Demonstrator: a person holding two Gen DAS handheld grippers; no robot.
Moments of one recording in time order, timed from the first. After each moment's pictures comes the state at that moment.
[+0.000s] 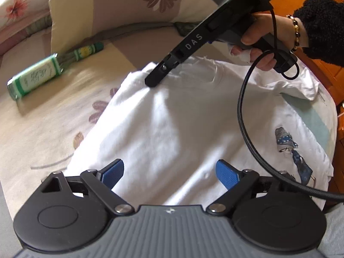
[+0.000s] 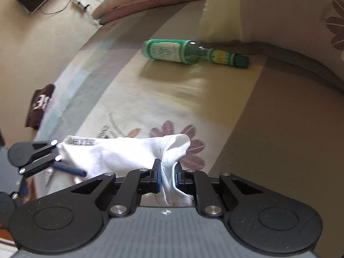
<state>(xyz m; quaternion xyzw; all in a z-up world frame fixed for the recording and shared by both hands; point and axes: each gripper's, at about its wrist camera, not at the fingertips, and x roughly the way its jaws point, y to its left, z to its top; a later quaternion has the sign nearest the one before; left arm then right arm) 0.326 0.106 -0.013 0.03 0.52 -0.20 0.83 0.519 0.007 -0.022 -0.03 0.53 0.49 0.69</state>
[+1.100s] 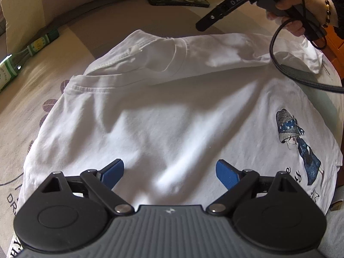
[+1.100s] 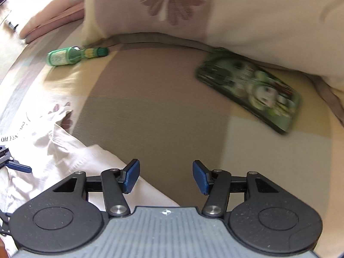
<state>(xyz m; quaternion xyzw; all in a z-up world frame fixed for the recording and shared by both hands) 0.350 0.032 -0.050 0.10 0.56 -0.23 0.79 0.536 -0.167 -0.043 -0.07 0.53 0.32 0.78</state>
